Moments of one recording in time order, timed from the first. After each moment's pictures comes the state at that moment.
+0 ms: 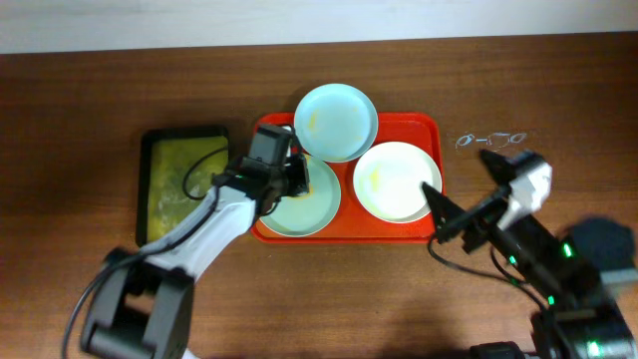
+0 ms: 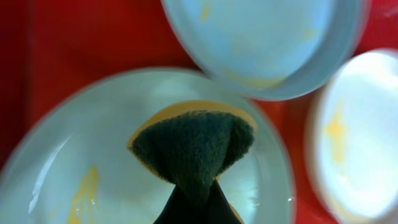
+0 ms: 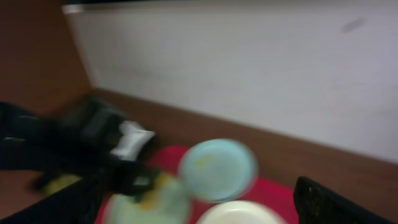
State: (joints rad) left arm -0.42 1.74 1.05 -0.26 0.08 -0.44; right arm 0.06 0.68 0.87 -0.38 -0.52 0.03
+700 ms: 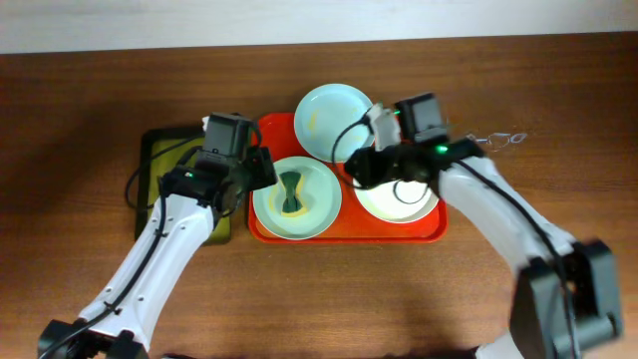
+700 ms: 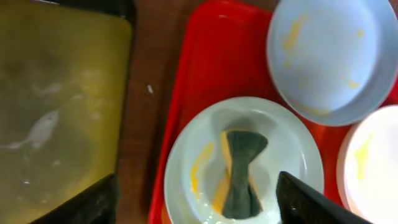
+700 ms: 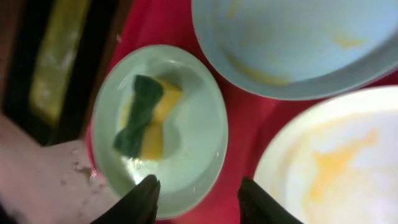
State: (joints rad) left arm -0.29 1.50 1.12 -0.61 -0.07 -0.47; right arm 0.32 1.73 1.20 -0.49 -0.47 0.15
